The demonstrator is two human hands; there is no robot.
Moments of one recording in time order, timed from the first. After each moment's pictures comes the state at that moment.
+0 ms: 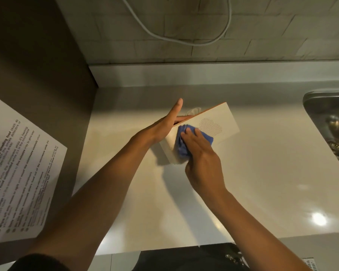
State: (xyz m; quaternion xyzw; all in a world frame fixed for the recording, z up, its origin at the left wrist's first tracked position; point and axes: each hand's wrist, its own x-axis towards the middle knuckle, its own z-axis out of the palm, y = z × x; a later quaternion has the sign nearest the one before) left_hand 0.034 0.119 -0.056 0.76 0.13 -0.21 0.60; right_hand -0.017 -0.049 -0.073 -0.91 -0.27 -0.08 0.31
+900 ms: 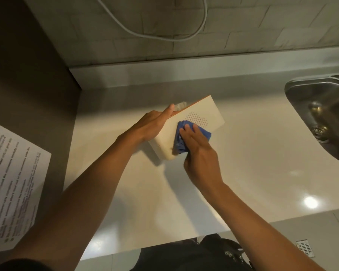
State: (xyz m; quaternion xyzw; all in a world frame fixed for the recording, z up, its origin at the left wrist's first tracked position) left_hand 0.039 0.114 -0.063 0.86 0.13 -0.12 0.47; right_hand -0.010 -0.076 -0.080 -0.91 -0.24 -0.09 0.32
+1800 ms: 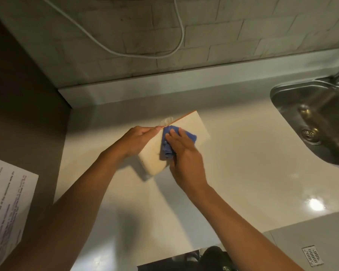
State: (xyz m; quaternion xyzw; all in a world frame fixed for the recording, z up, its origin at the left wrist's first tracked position) left_hand 0.044 0.122 -0.074 0.86 0.11 -0.10 0.49; right_hand 0.017 -0.075 -0.077 -0.89 -0.23 -0.09 0.38
